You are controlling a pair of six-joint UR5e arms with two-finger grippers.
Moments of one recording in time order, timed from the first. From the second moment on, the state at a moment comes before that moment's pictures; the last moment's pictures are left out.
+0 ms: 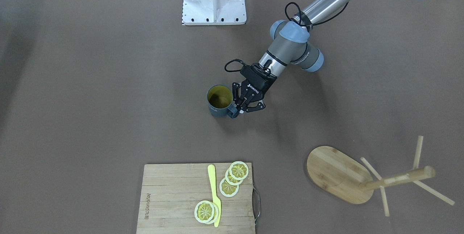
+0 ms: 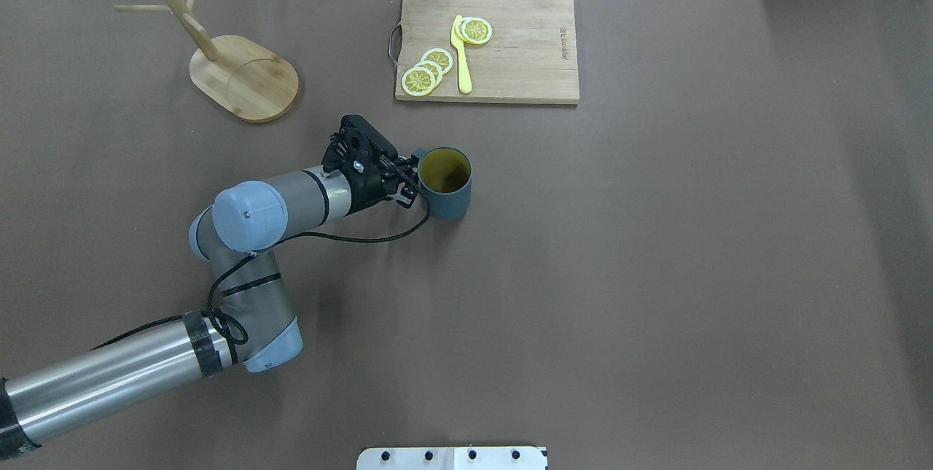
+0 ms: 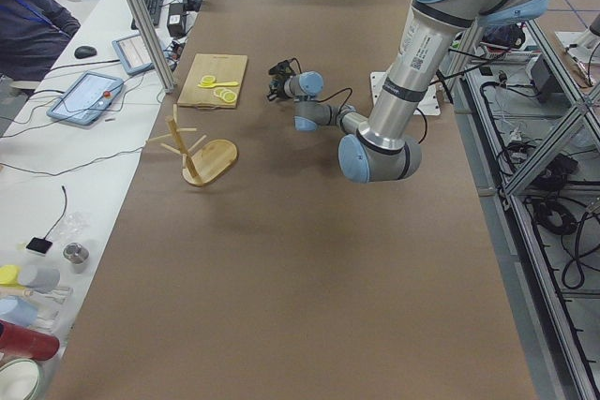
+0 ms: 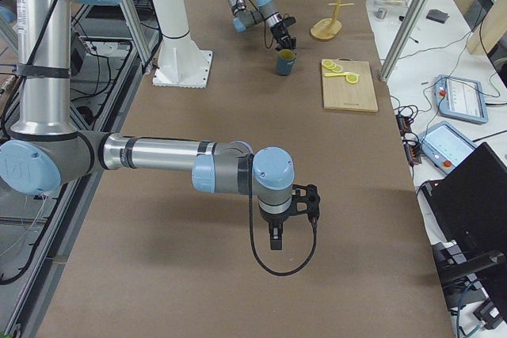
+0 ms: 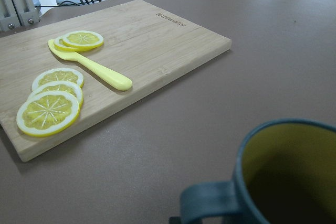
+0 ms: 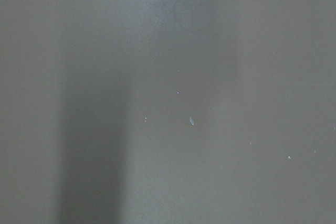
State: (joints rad) left arm -0.50 -2.17 -1.26 -2.82 -1.51 -0.55; right arm 1.68 -1.66 1.68 -1.56 2.32 -0.09
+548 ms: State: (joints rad) left arm -0.58 -2.19 -1.28 -2.83 -1.61 -1.01; right arm 1.68 -1.66 1.67 -1.56 2.32 -0.09
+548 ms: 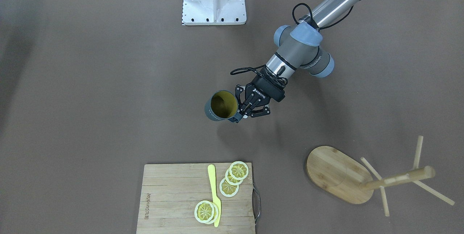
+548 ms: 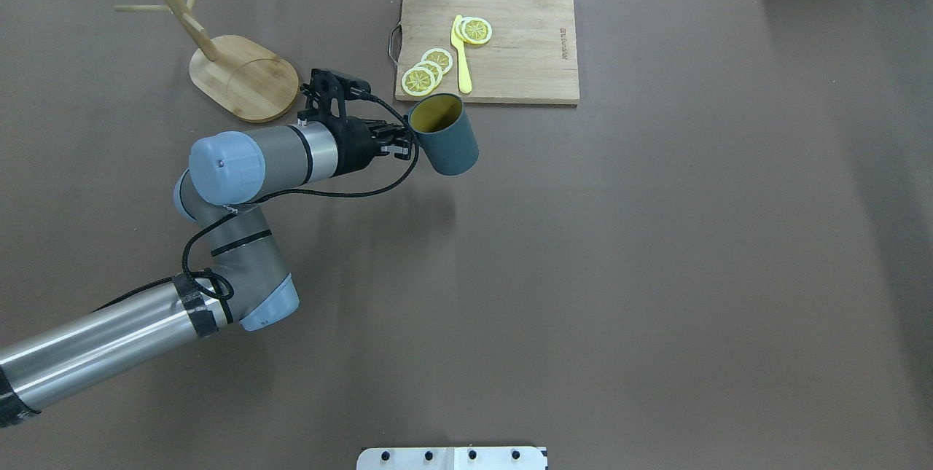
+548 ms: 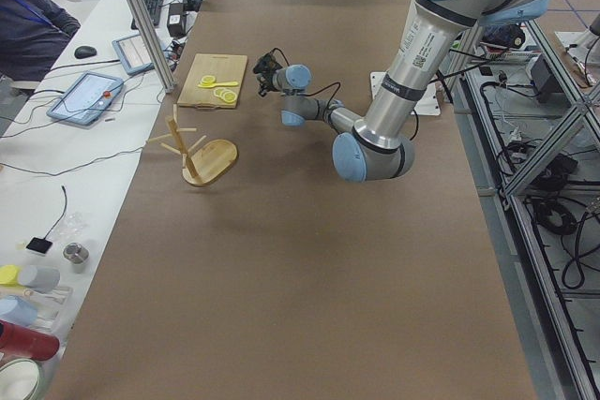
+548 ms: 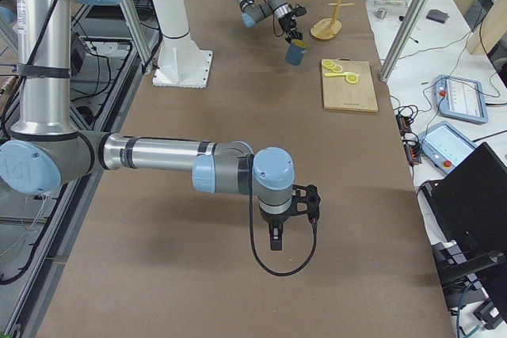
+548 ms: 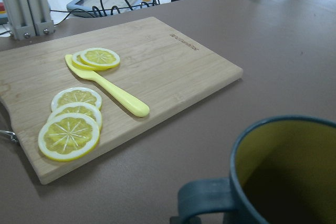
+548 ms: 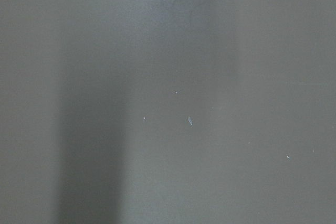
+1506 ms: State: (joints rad) left arm -0.65 -2.25 -1.29 -2.90 -1.55 -2.22; right arm 1.68 -1.66 1.68 -1.55 2.31 -0.05
